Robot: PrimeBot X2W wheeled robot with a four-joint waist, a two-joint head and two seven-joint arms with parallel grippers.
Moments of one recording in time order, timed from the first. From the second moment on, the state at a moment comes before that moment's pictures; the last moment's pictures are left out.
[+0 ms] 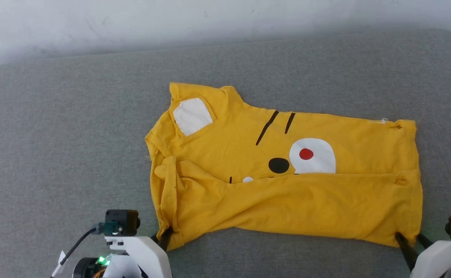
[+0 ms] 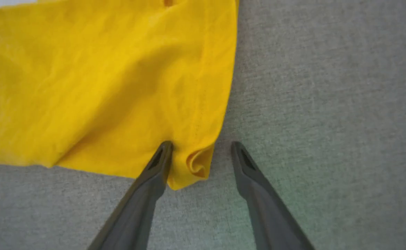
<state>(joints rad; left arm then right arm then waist) -0.08 0.49 -0.60 -0.02 -0.81 0.35 0.25 0.11 -0.22 -0.14 0.15 0.35 0.13 0.39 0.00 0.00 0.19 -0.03</state>
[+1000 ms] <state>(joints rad) 0.28 0.50 -0.46 -0.23 -1.01 0.43 0.18 0.25 -0.21 -0.25 -0.03 0.40 0.13 0.51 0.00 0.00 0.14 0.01</state>
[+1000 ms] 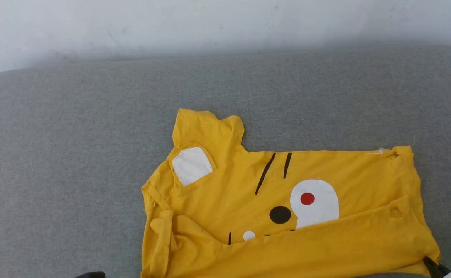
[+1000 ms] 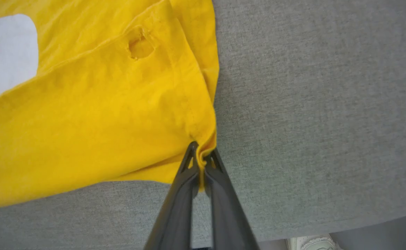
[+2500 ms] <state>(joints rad) -0.96 0.53 -0.62 0.18 -0.73 0.16 0.64 -0.10 -0.19 -0.16 -0.12 0.31 0.13 0.23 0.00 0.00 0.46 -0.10</state>
